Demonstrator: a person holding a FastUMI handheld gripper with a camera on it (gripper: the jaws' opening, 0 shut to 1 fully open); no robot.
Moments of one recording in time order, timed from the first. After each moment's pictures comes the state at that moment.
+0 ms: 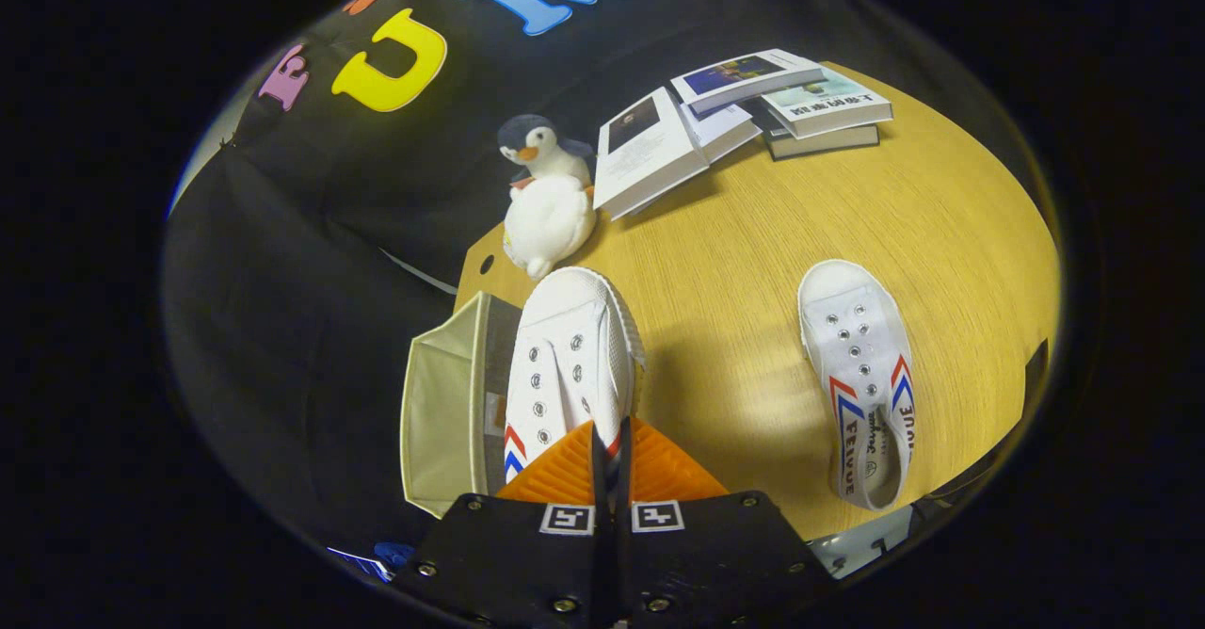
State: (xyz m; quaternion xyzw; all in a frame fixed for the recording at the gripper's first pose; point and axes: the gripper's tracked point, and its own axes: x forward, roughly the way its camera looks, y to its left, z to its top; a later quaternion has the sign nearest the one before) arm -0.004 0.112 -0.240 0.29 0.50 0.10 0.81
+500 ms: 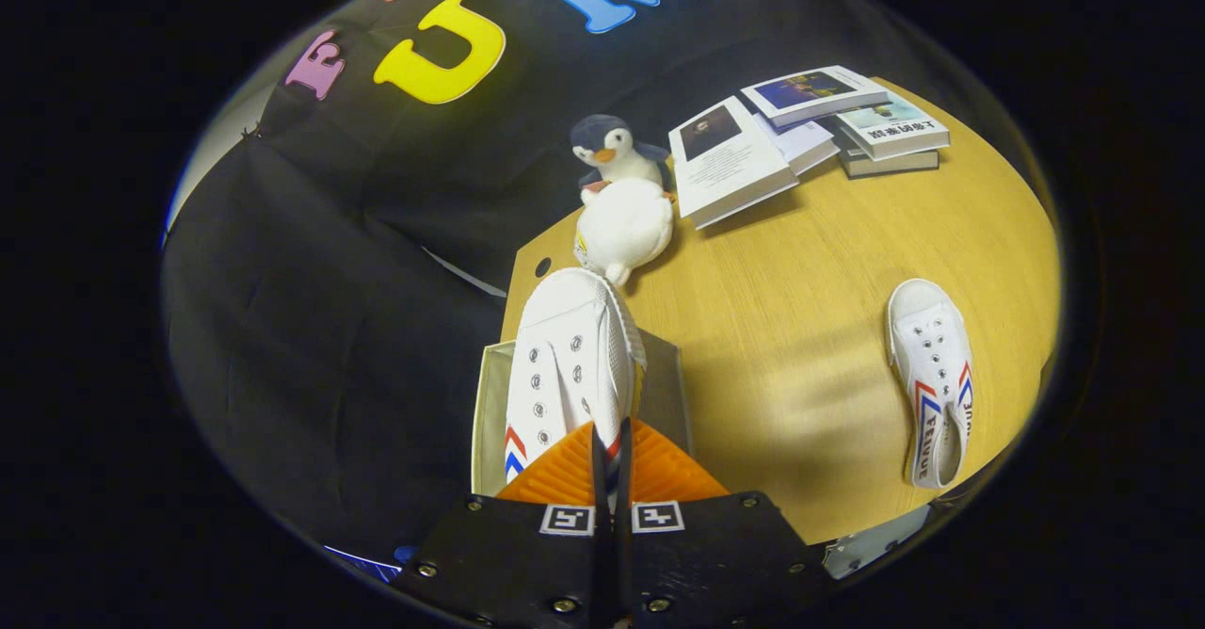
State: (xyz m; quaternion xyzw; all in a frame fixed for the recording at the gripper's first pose) arm 0.015 0.195 -0.200 0.29 0.49 0.14 0.81
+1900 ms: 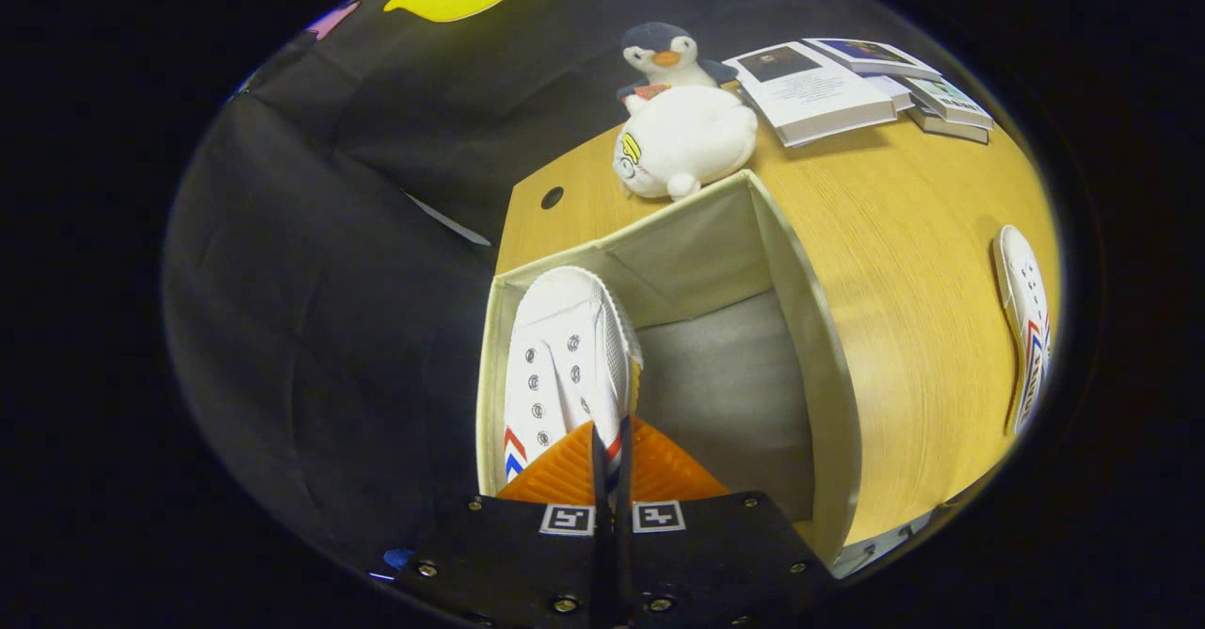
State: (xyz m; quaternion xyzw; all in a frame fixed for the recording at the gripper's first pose) arm 0.021 0.335 -0.279 0.24 0.55 0.11 0.79
